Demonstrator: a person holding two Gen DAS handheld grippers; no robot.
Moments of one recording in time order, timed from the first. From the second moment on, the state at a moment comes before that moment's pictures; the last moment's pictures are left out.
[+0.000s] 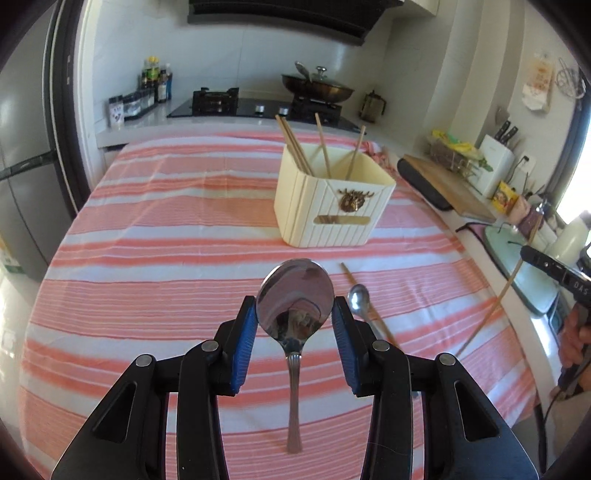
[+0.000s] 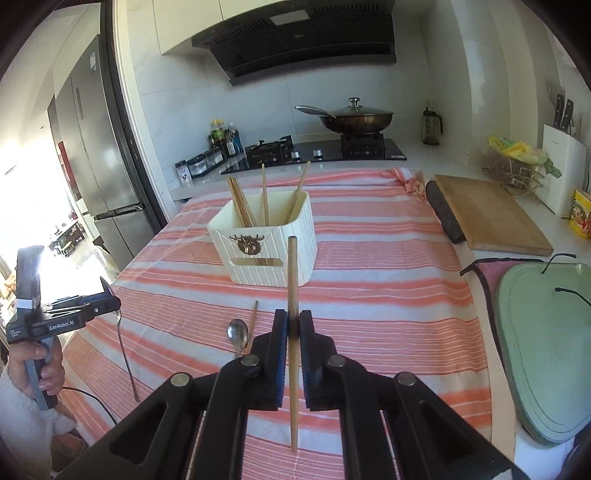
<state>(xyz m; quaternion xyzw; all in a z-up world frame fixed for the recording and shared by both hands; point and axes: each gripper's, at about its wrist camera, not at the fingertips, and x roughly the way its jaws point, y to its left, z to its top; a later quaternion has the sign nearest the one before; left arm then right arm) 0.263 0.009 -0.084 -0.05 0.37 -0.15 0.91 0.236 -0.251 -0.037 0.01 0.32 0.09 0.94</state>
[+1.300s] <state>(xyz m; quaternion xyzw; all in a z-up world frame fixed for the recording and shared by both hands) 0.245 0.025 -0.055 -0.07 0.34 -0.16 0.92 0.228 -0.252 -0.021 0.02 0.29 0.09 0.95</state>
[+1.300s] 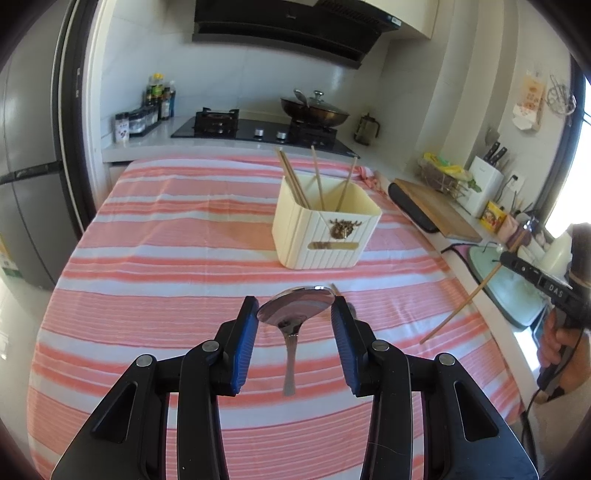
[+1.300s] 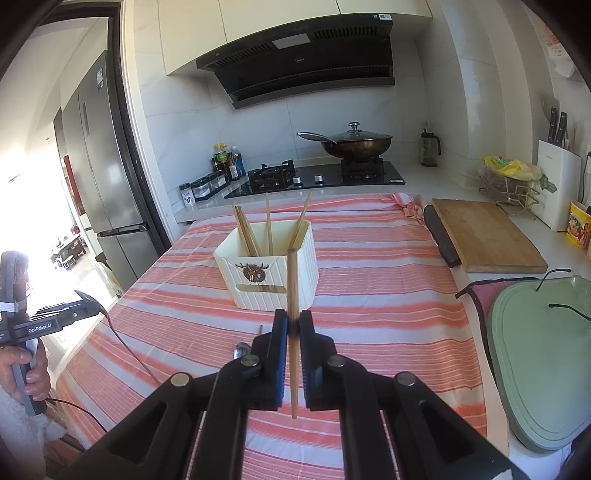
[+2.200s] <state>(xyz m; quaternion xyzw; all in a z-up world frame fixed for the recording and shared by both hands) 0.460 -0.022 0.041 -0.10 0.31 -0.16 0.93 0.467 -0.186 0.051 -0.02 0.24 0.13 0.96</state>
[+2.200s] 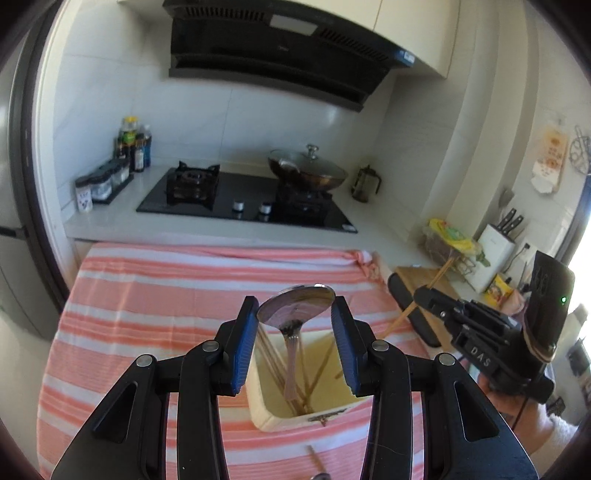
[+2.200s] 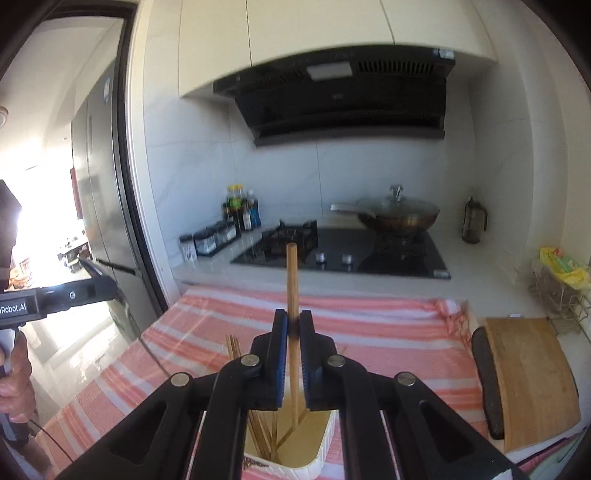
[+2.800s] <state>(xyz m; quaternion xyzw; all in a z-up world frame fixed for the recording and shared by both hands) 0.401 -0.021 -0.053 -0.06 0.42 -0.16 0.89 0.420 -0.208 -0.031 -0.05 0.35 0.13 0.93</state>
